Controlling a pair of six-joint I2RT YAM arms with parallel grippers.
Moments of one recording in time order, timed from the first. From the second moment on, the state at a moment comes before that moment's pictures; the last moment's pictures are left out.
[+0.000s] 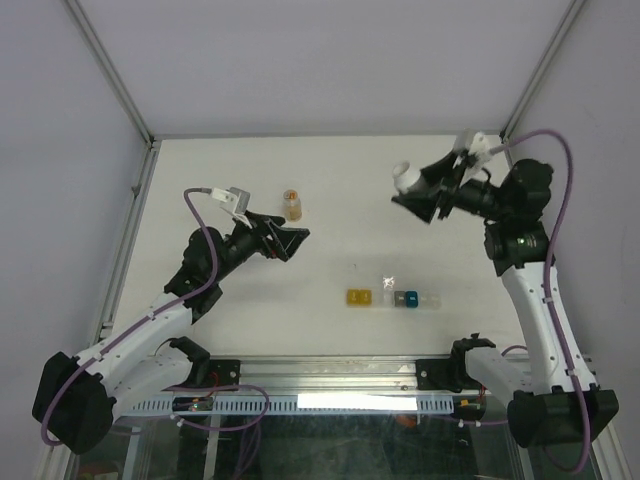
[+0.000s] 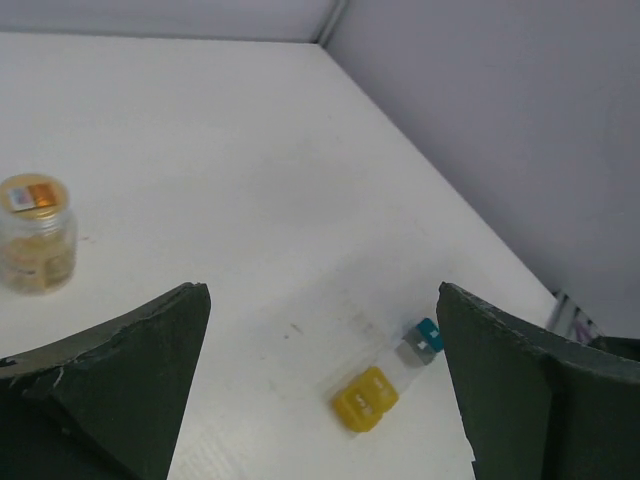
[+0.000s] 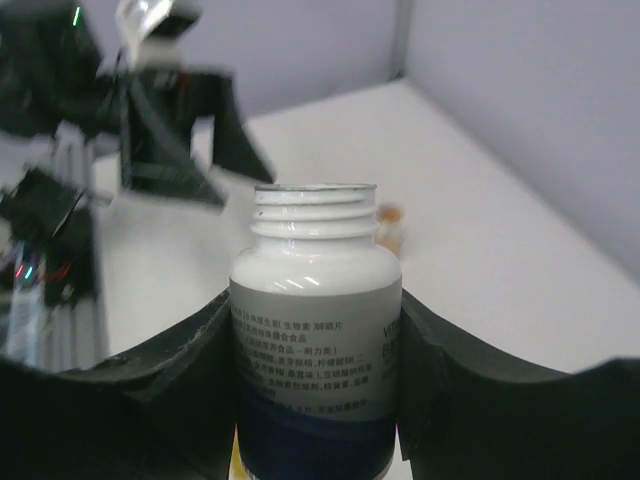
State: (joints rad) left arm -0.56 0.91 0.50 0.39 0.16 -0.48; right arm 0.10 0.92 0.93 -0.18 -1.14 -0.14
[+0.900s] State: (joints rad) left arm -0.57 0.86 0.40 0.73 0.53 -0.60; right arm -0.04 0.93 0.85 1.04 -1.31 0.89
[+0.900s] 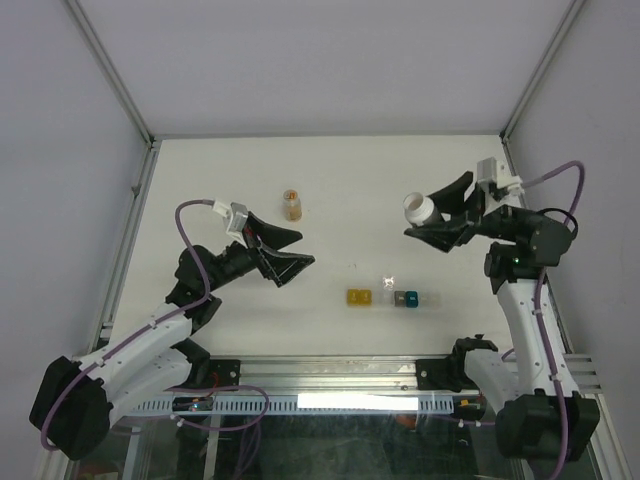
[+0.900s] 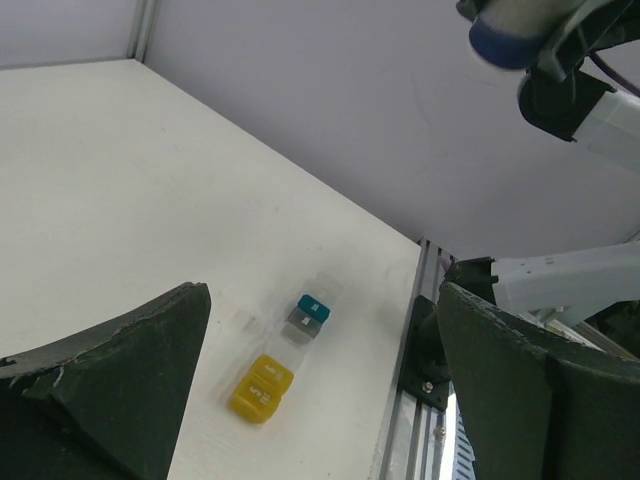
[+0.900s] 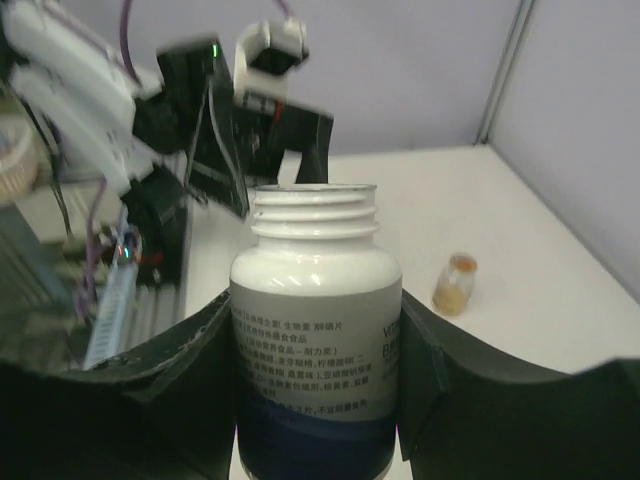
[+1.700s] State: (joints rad) left arm -0.57 0.98 0.14 1.01 0.50 -0.57; right arm 0.17 0.93 0.66 -0.93 -0.87 -1.17
